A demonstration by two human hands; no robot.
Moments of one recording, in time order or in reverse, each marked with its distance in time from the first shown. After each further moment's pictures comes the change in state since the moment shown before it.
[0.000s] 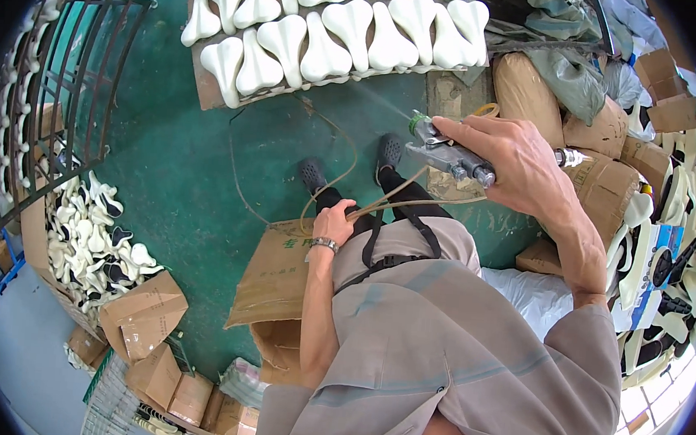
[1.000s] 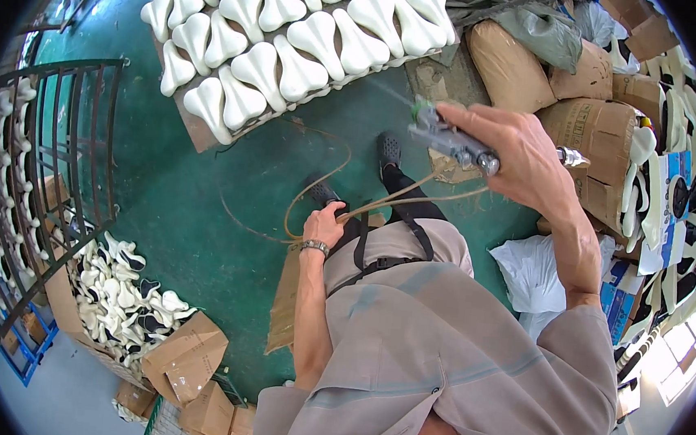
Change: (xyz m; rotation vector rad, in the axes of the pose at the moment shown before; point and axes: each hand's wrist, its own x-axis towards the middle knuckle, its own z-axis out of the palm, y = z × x) left_hand 0.024 -0.008 -0.053 0.148 -0.136 0.075; right_hand -0.043 -0.008 0.004 0.055 0.281 0.193
